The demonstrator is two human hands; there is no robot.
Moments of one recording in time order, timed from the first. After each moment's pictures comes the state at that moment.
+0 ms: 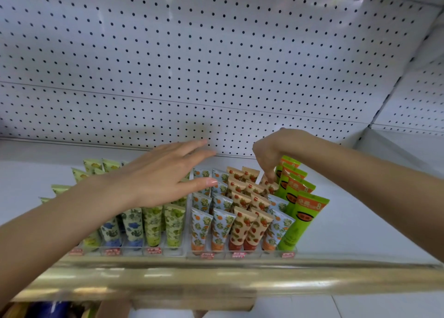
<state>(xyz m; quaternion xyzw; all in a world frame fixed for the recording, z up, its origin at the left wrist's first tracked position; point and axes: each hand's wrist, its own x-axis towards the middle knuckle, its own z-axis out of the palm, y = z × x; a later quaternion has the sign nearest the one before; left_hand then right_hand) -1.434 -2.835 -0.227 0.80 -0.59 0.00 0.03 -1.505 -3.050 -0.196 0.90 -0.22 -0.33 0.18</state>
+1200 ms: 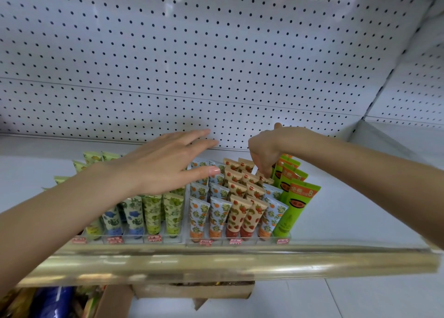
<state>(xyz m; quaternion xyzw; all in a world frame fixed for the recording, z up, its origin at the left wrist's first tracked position) -1.440 -2.838 -0.221 0.80 -0.60 0.02 0.03 -1.530 -3.027 -0.188 0.92 -0.19 -0.28 0.18</state>
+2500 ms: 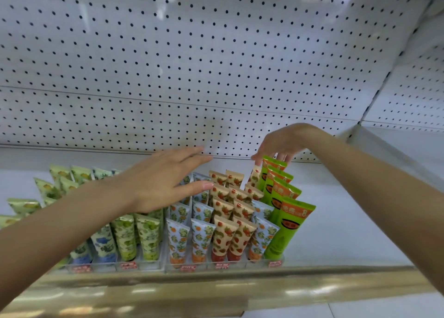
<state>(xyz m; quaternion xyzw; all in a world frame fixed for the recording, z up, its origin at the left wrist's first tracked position) -1.425 -2.875 -0.246 0.78 -0.62 0.00 0.06 -1.517 -3.151 -0.205 0.86 -0.36 -0.26 -0.26</state>
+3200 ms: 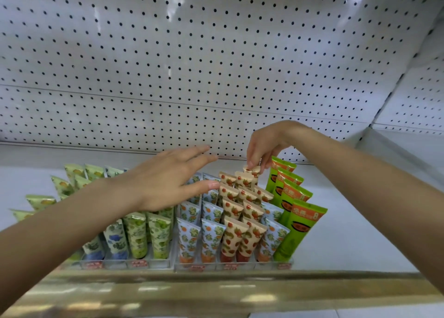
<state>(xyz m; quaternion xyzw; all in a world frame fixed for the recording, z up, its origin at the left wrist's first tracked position) -1.424 -2.870 -0.242 0.79 -0.61 -0.01 0.04 -1.482 -3.124 -0.205 0.90 -0.26 -0.28 -0.22</state>
